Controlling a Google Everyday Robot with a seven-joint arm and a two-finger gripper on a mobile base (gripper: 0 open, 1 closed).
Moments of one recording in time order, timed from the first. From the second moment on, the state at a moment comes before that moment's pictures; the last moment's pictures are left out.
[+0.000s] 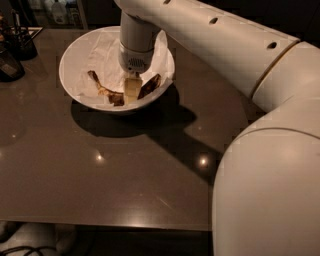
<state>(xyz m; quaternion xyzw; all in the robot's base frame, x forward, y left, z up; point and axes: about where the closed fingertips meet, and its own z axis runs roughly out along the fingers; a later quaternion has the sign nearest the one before) 0.639 0.072 0.866 -0.73 0.66 0.02 0.14</state>
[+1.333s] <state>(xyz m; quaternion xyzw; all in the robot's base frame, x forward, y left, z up) 0.647 0.080 0.850 -0.75 0.65 0.03 0.13</state>
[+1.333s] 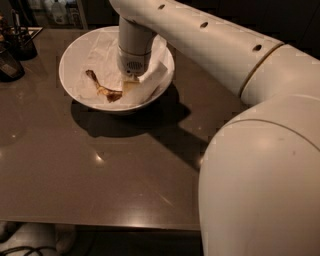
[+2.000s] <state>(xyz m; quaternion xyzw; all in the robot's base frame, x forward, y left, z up) 0.649 0.071 0.853 -0.75 0.65 0.01 0.12</state>
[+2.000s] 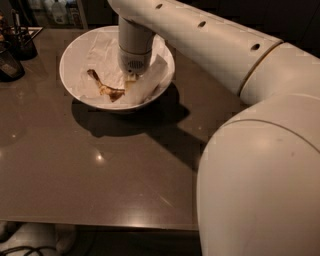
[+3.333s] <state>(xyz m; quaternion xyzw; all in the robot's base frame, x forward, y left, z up) 0.610 0.040 0.942 -0.74 0.65 -0.04 0.20</state>
